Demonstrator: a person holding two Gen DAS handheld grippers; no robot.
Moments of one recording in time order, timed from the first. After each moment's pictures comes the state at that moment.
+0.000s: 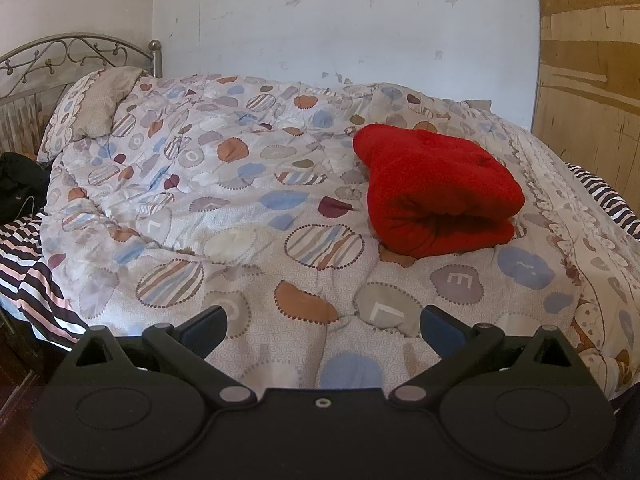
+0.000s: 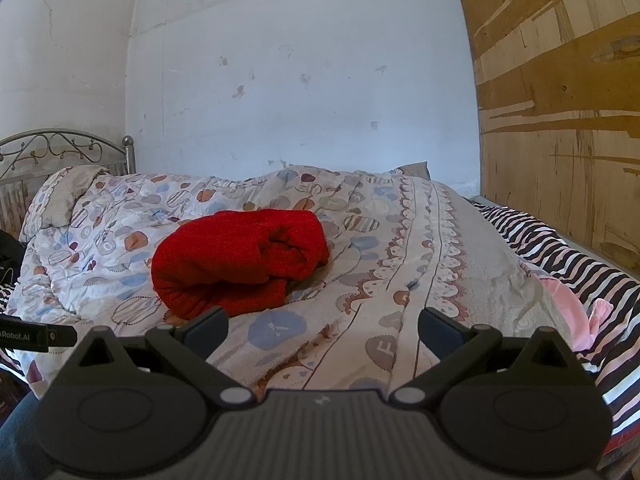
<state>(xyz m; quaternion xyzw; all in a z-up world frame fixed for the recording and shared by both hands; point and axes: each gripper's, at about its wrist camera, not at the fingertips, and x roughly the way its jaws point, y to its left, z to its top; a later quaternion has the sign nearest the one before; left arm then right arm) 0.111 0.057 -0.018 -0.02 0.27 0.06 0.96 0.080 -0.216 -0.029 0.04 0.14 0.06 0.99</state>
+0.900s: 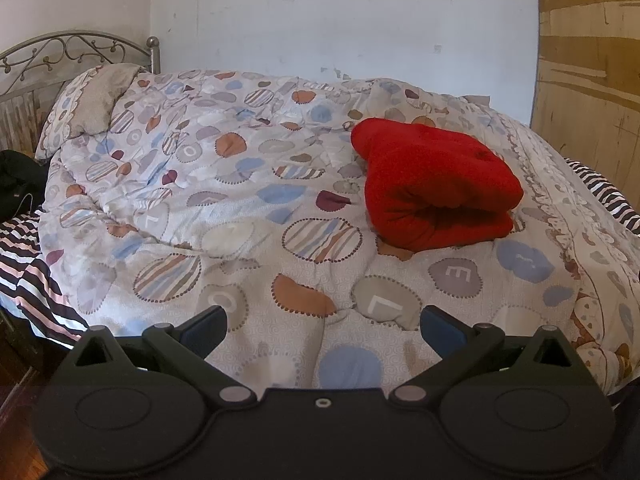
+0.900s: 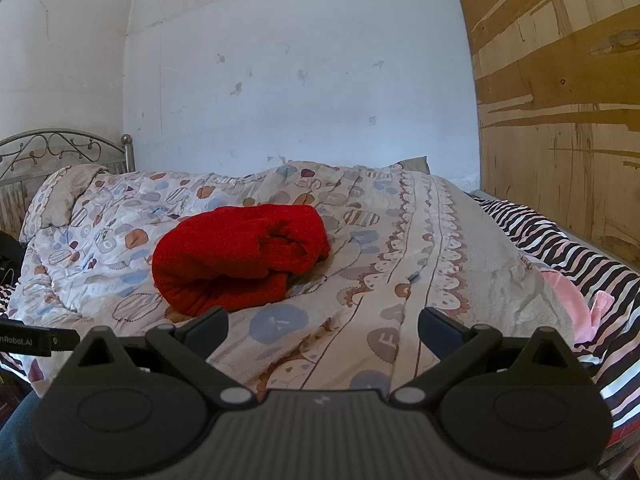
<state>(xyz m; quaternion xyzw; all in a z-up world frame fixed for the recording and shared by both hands) 0.110 0.056 -0.025 -0.02 0.28 0.06 0.96 0.077 -0.213 -0.032 0.04 0.15 0.06 0.99</state>
